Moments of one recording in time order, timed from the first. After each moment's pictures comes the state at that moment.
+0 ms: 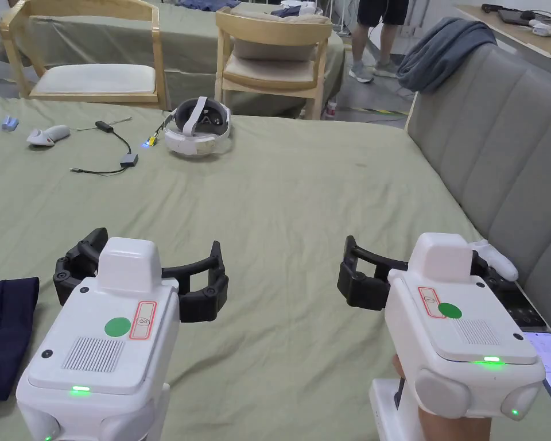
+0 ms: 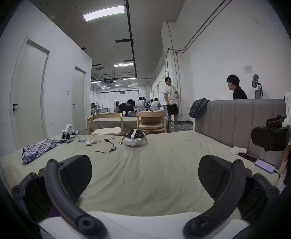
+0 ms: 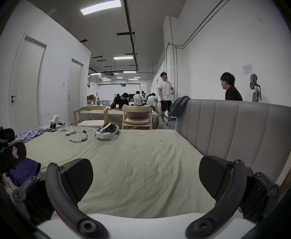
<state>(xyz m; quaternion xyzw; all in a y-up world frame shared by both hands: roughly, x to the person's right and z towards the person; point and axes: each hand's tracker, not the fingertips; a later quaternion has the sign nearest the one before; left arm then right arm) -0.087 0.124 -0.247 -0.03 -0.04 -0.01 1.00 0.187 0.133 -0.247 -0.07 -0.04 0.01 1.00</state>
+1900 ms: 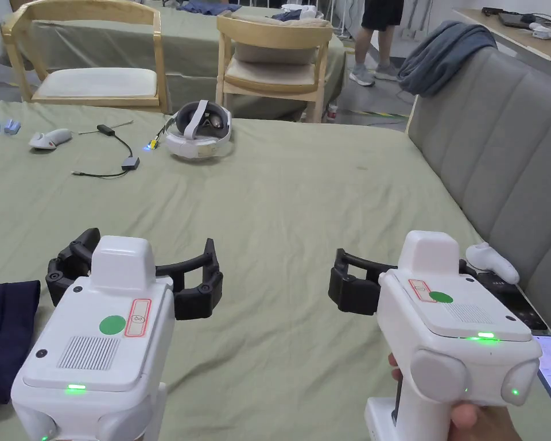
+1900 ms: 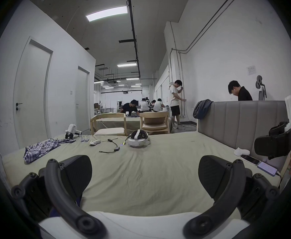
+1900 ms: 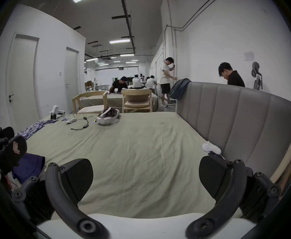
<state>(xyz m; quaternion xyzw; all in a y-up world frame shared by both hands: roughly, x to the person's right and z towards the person) -0.090 0.128 -0.248 -0.03 -0.03 -0.01 1.00 0.176 0.153 -0.248 -0.16 -0.03 0.00 0.99</state>
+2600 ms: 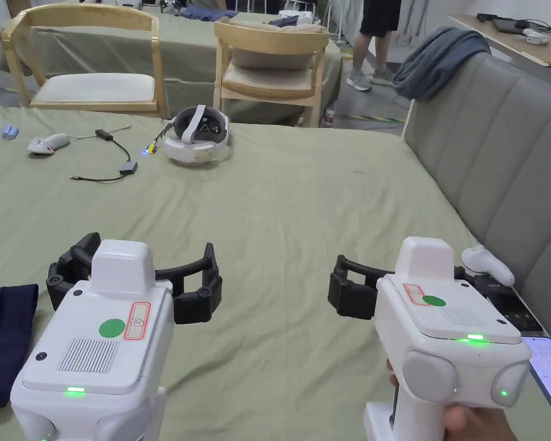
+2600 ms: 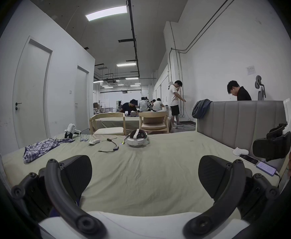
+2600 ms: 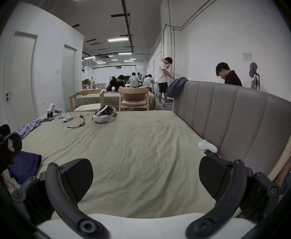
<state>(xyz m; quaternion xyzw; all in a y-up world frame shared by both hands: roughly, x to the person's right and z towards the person) -0.089 0.129 -0.245 -0.03 -0.03 -0.01 1.00 0.178 0.147 -0.249 -0.17 -0.06 0.00 0.98</state>
